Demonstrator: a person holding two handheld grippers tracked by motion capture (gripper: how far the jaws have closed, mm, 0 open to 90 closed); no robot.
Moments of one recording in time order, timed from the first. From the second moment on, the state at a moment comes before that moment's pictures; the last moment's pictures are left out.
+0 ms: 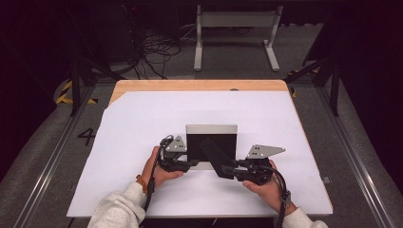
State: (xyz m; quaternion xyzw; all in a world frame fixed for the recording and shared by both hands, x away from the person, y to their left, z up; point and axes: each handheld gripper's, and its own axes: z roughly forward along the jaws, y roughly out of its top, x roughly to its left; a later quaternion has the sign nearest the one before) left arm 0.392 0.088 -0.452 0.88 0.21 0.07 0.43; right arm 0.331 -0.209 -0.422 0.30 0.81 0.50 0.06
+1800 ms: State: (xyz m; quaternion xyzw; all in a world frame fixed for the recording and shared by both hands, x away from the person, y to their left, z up) left arm 0.390 0.079 -0.444 0.87 0.21 0.17 0.40; right arm 0.333 -0.205 -0.431 0.31 0.83 0.46 0.10
